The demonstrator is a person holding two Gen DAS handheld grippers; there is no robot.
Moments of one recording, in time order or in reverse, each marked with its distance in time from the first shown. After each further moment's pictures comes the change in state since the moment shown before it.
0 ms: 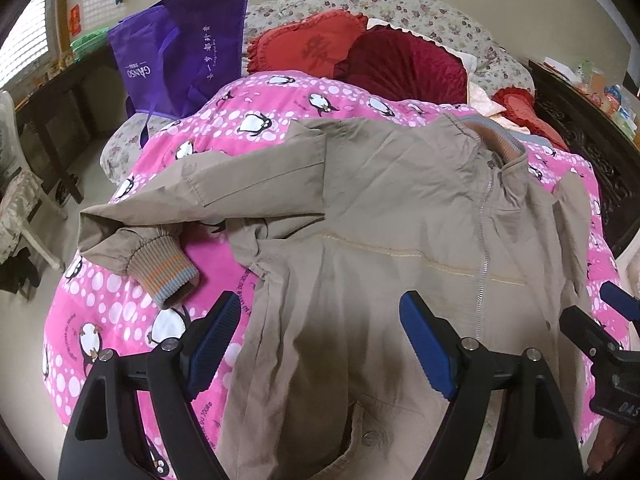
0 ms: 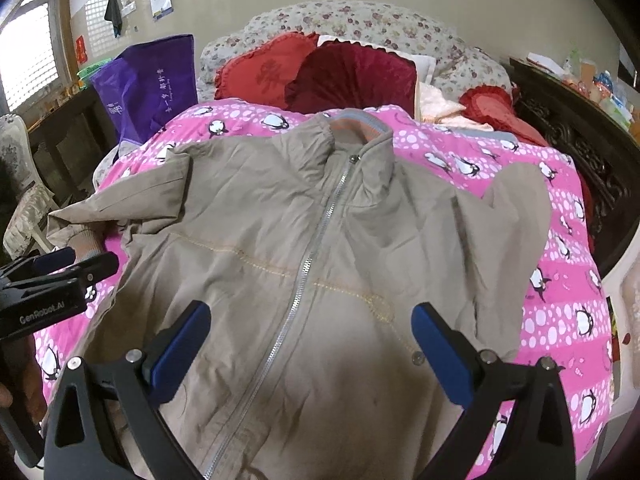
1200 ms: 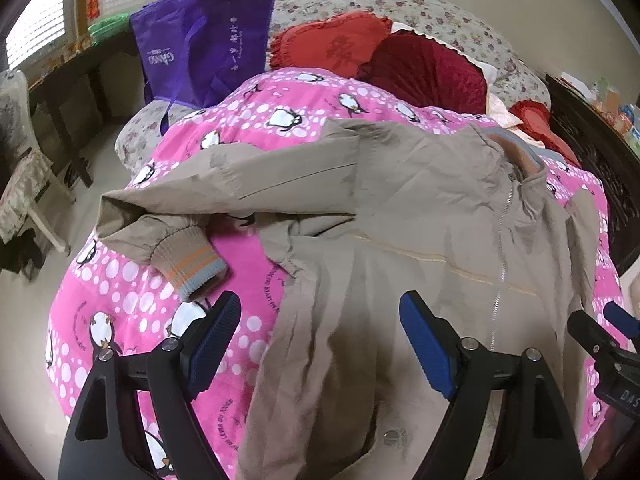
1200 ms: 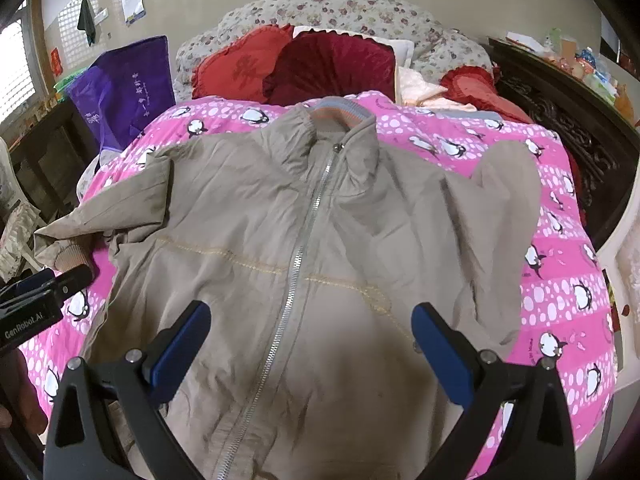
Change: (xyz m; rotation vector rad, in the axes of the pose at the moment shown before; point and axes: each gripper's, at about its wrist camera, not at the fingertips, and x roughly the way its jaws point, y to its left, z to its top) left arm -0.002 0.027 -0.001 -0.073 0.005 0.018; right arm 0.007 0.001 0.003 0.076 0.035 -0.045
